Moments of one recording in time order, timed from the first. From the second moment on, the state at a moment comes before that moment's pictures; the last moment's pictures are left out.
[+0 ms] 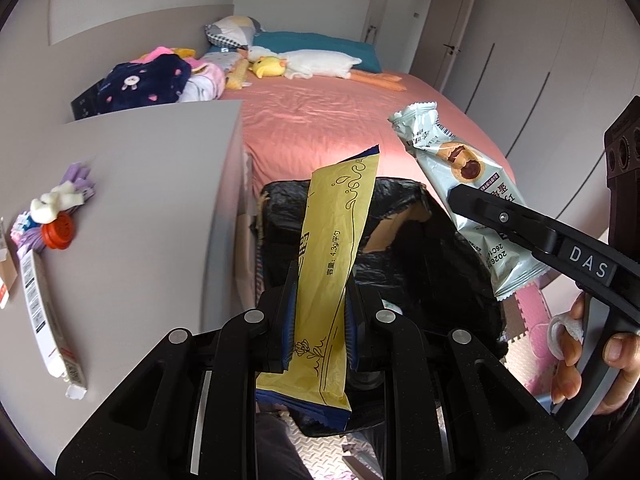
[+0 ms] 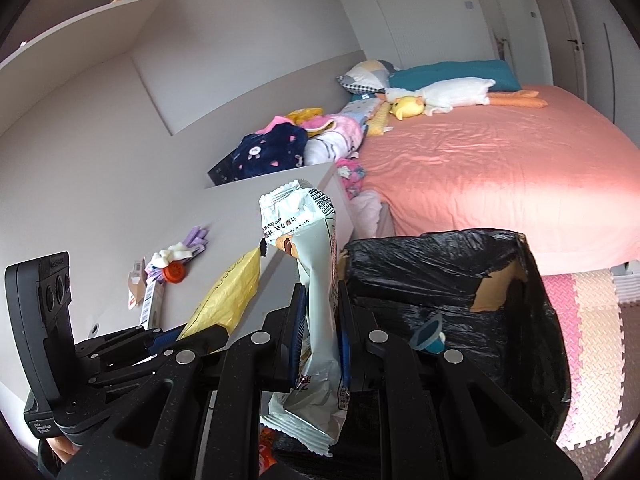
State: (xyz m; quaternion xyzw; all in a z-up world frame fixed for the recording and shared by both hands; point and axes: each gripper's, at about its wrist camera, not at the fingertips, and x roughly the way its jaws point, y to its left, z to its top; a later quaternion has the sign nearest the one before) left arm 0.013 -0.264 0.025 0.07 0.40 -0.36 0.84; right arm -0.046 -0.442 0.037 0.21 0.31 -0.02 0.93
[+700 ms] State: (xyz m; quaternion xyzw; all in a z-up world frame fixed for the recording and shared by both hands) left arm 0.018 -0.331 0.010 0.06 0.43 -0.42 0.80; right arm -0.060 -0.504 0.022 0.24 0.31 -0.09 0.91
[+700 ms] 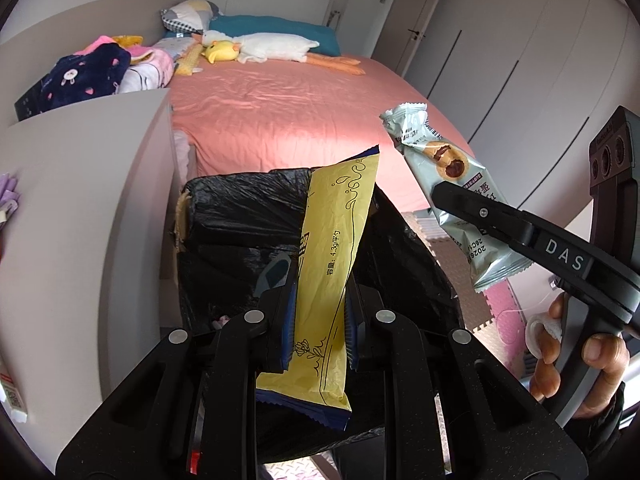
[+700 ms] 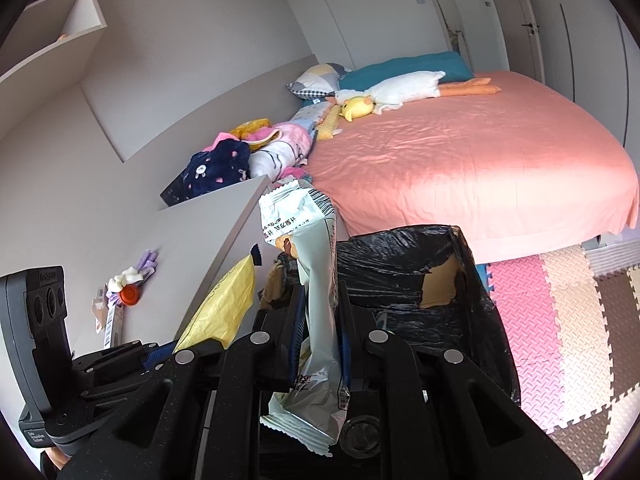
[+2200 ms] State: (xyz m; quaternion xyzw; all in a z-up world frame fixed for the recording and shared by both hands) left arm 0.041 -0.211 0.005 0.05 0.40 -0.30 0.86; right arm -0.002 -0.402 0.025 0.18 0.33 -0.04 0.92
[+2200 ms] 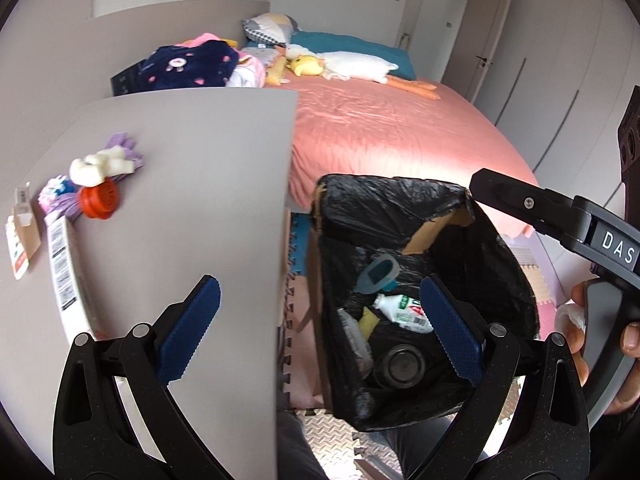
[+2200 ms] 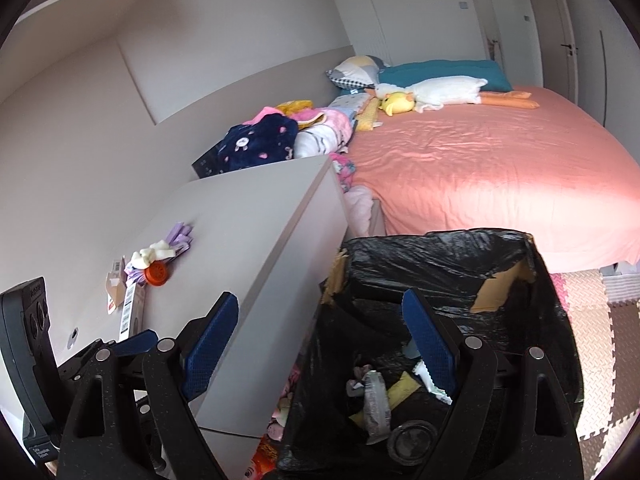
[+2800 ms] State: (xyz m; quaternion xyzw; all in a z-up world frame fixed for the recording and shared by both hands) left arm 0.083 -0.111 0.001 0.00 0.41 -0.18 0.90; right arm 0.051 -0.328 0.024 0.17 0.34 0.01 0.92
